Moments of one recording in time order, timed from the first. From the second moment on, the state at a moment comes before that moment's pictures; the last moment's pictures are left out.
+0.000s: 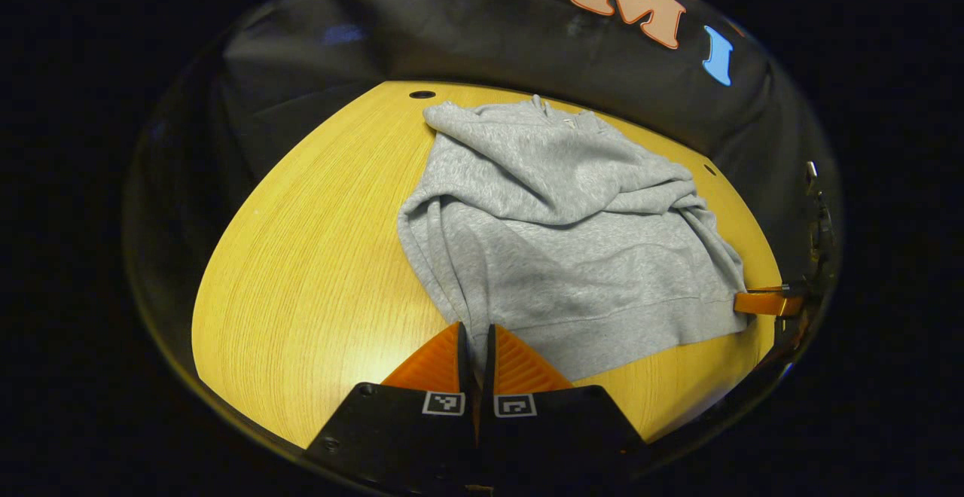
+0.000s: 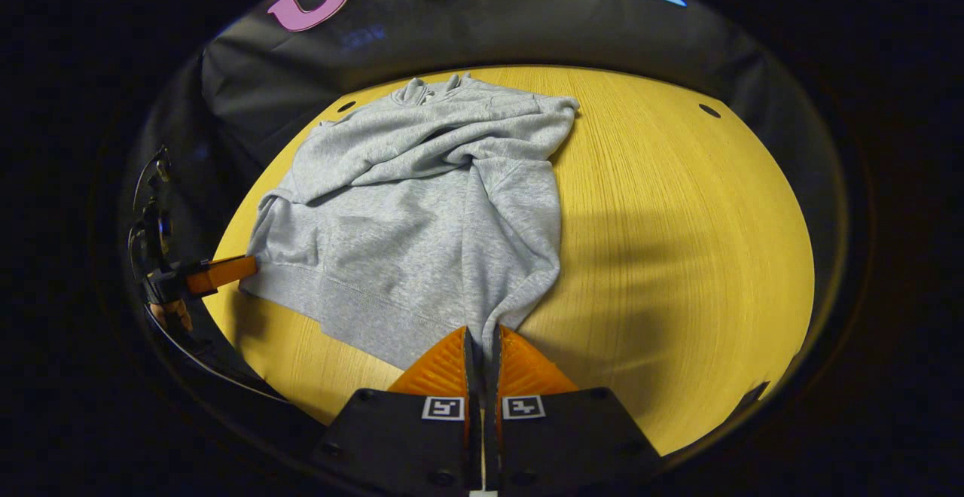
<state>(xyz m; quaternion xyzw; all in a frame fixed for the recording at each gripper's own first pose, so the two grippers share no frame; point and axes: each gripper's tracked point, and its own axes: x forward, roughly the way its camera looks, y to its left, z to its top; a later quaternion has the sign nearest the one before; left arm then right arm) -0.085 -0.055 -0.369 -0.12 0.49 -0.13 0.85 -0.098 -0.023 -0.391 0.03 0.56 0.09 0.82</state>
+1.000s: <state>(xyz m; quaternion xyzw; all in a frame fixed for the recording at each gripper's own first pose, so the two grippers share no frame) -0.019 -0.053 -0.293 -0.16 0.43 -0.14 0.88 -0.017 -0.007 -0.302 0.22 0.50 0.09 0.84</state>
